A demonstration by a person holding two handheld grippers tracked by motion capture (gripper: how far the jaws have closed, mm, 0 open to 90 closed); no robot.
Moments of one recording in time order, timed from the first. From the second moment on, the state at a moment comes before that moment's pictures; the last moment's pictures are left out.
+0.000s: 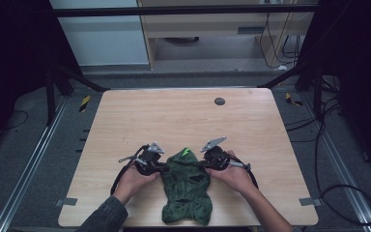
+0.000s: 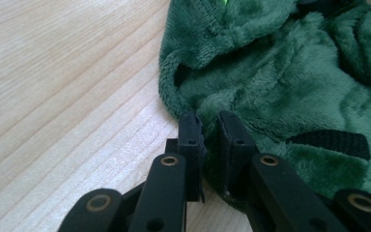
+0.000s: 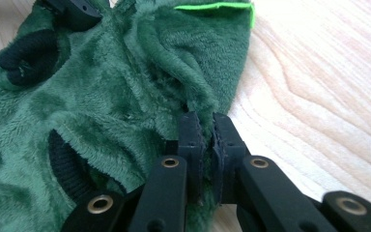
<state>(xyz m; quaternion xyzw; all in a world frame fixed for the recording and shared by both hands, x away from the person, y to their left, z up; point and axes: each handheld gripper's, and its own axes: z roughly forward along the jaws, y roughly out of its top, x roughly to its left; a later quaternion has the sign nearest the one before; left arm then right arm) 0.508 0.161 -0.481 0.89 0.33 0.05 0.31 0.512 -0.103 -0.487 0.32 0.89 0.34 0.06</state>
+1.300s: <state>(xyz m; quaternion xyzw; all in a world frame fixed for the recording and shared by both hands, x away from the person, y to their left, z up) 0.531 0.153 -0.441 0.89 0.32 0.08 0.31 0.538 -0.109 -0.436 0.30 0.89 0.33 0.09</state>
